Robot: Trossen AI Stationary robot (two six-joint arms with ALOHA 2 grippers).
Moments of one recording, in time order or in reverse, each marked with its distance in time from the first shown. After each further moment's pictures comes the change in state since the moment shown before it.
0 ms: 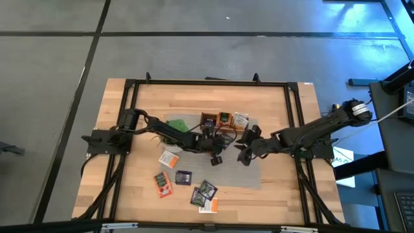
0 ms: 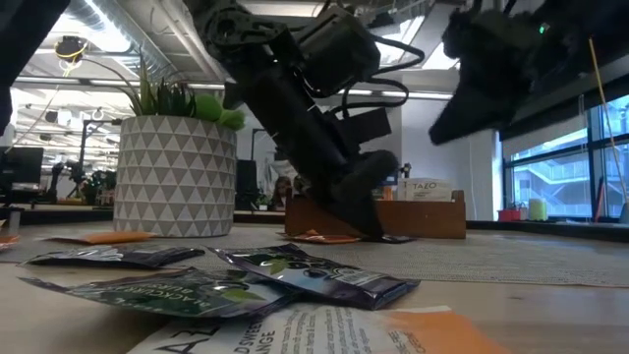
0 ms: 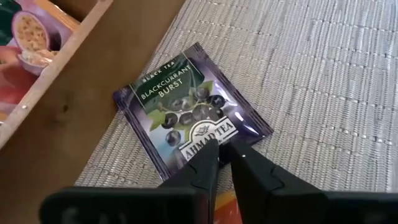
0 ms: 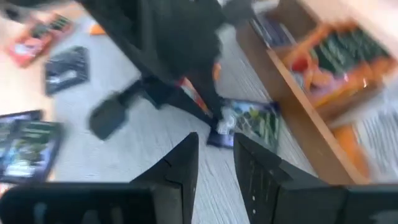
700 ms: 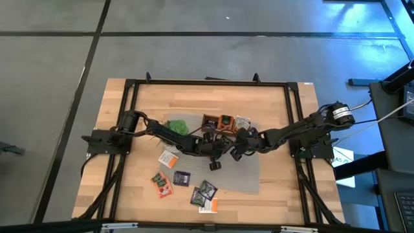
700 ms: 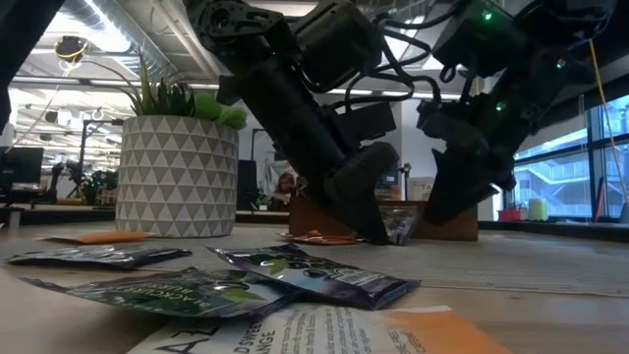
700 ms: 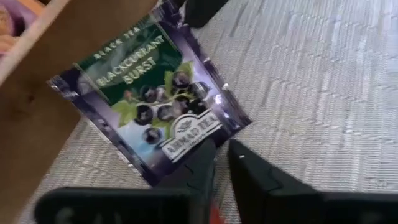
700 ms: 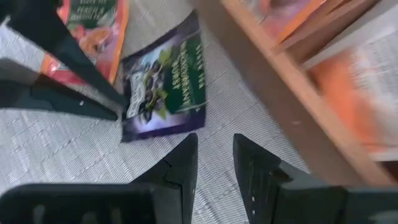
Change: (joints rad) left arm -0.053 0.010 -0.002 -0.028 0.068 -0.015; right arm -0.122 0.280 0.000 0.031 -0.081 0.222
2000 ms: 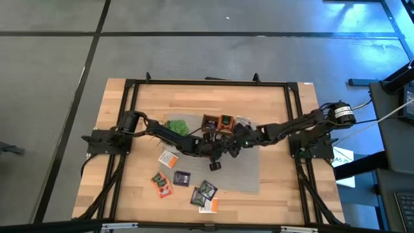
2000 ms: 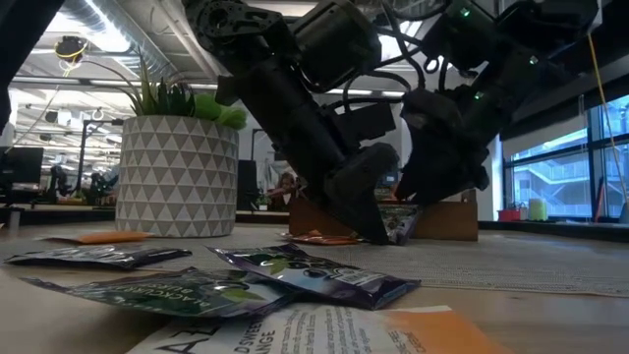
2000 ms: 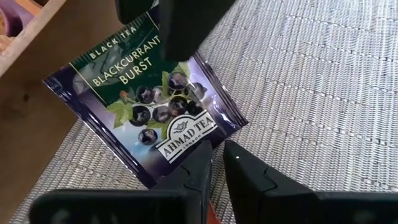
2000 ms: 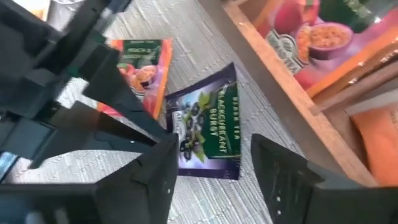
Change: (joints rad) left arm -0.002 0.000 -0.004 0.010 -0.014 0.003; right arm -0.099 -0.026 0.001 0.134 -0.157 -0.082
